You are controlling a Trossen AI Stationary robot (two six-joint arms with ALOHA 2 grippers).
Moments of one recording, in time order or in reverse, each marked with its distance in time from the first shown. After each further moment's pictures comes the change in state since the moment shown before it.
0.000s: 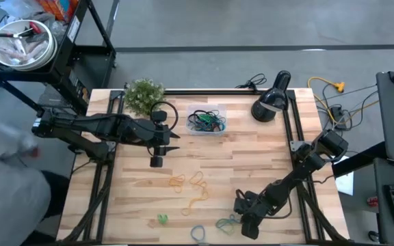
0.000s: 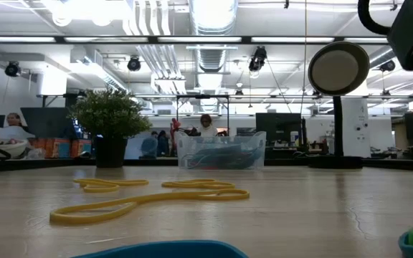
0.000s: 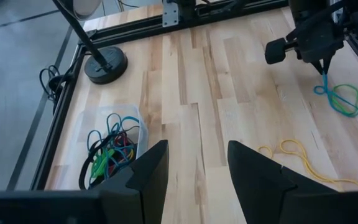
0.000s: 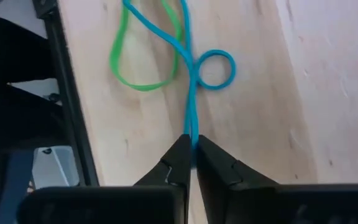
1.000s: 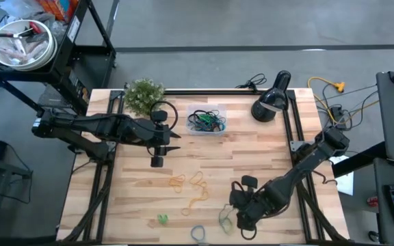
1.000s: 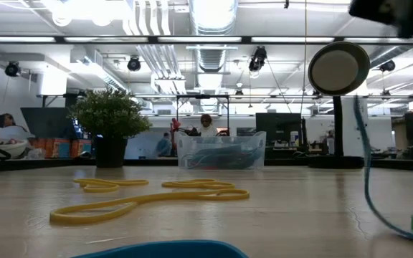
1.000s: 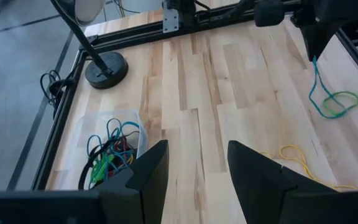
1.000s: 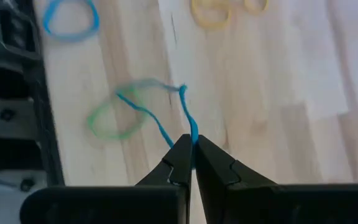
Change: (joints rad) left arm -0.001 0.000 0.000 0.021 0.000 0.001; right arm -0.055 -0.048 0.444 -0.703 0.256 -0.209
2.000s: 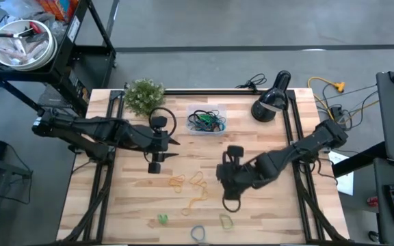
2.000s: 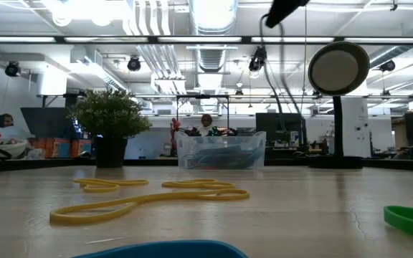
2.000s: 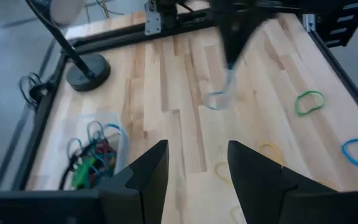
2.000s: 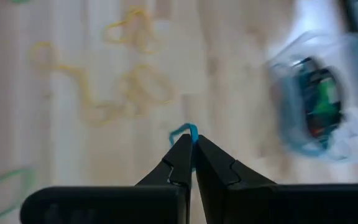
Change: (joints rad) left arm -0.062 0.000 0.000 -0.009 0.001 -0.040; right arm -0.230 -0.042 0.165 -0.109 0.224 -0.458
